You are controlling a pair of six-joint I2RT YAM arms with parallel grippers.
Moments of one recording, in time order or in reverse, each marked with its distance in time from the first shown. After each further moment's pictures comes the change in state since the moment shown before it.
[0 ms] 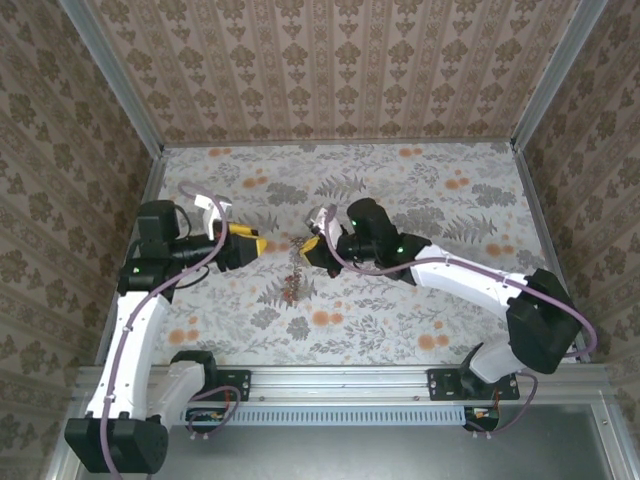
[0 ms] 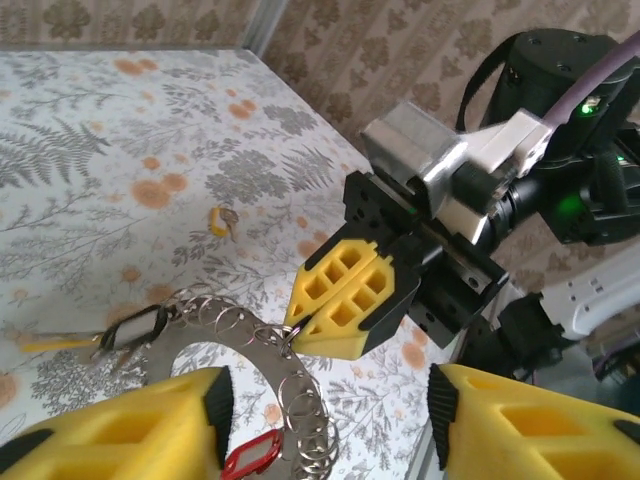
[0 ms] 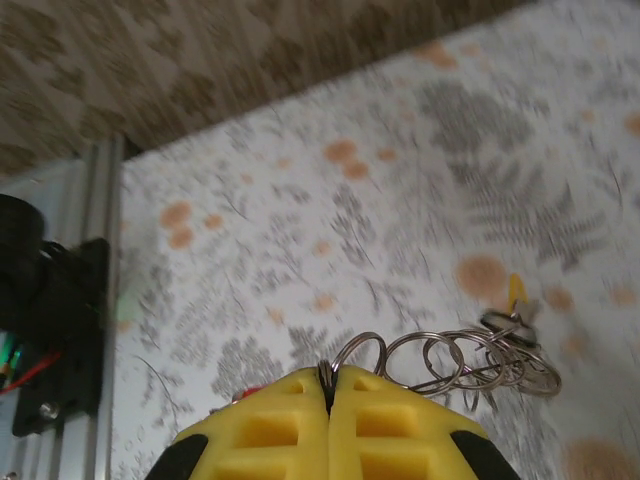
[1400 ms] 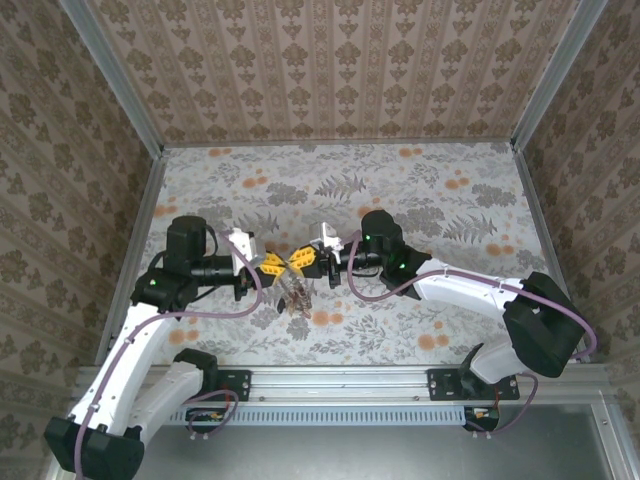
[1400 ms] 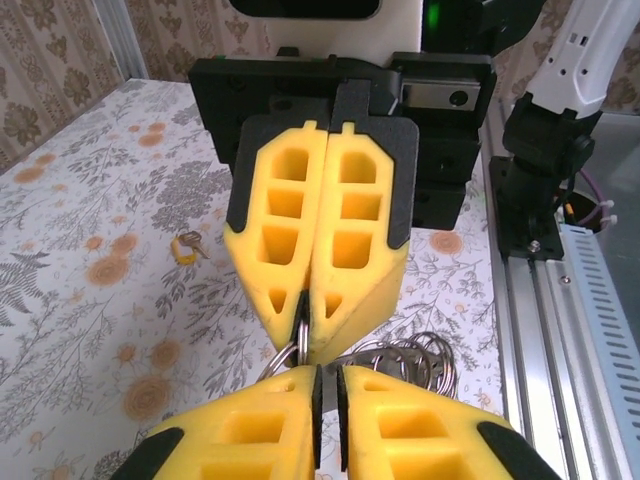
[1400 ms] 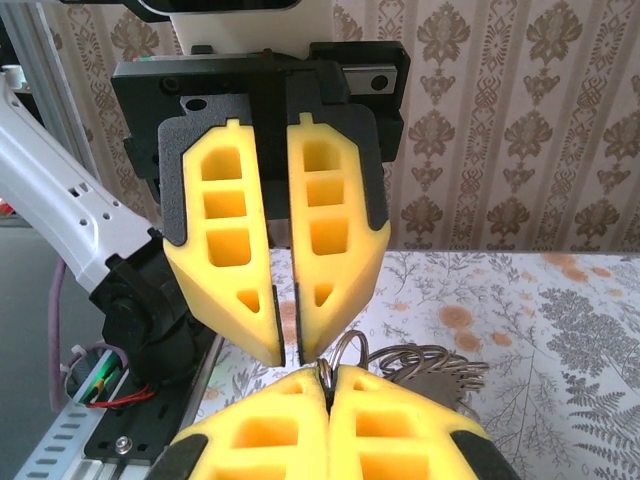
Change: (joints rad) left arm -0.247 -0.080 -0.113 0.014 -0.093 0.538; right arm 0.020 -0.015 -0.130 0.420 -0.272 -0.064
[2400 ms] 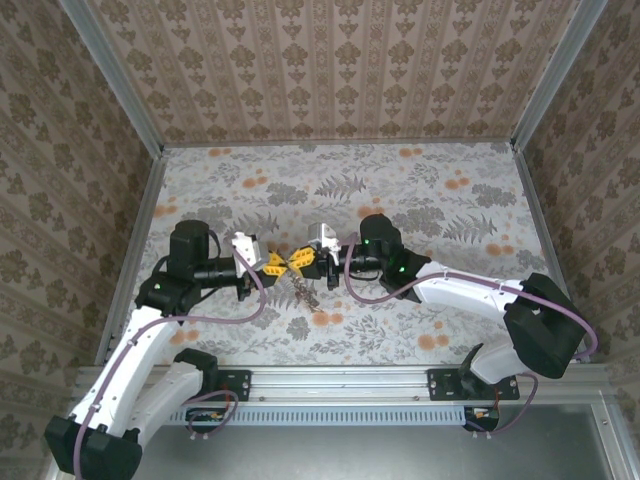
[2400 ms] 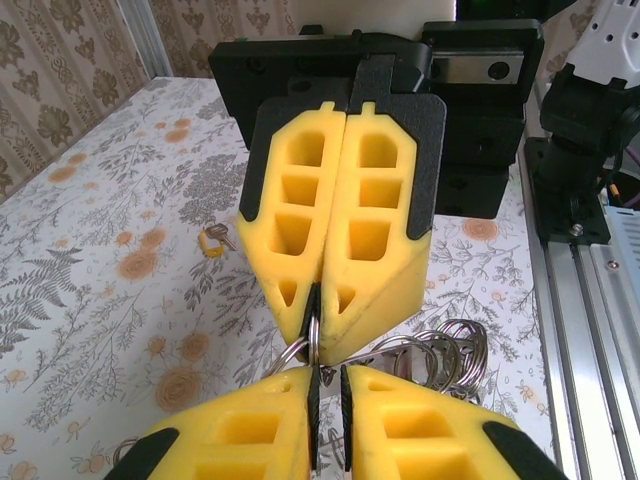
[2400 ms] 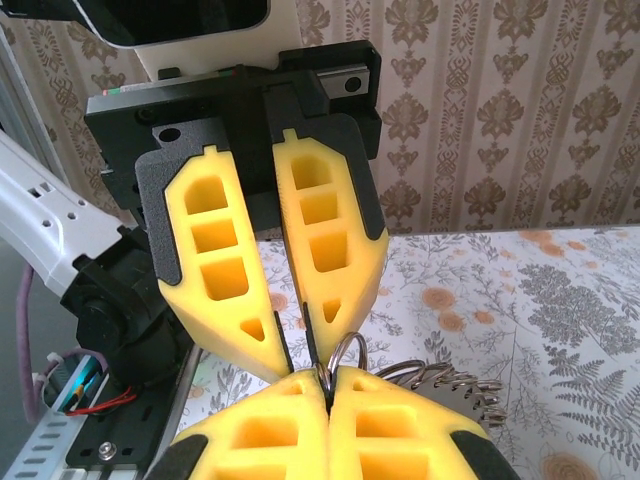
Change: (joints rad) left arm -0.024 -0.019 -0.069 0.097 -0.058 0.005; right arm 0.026 -0.005 -0.021 0.007 0.092 0.029
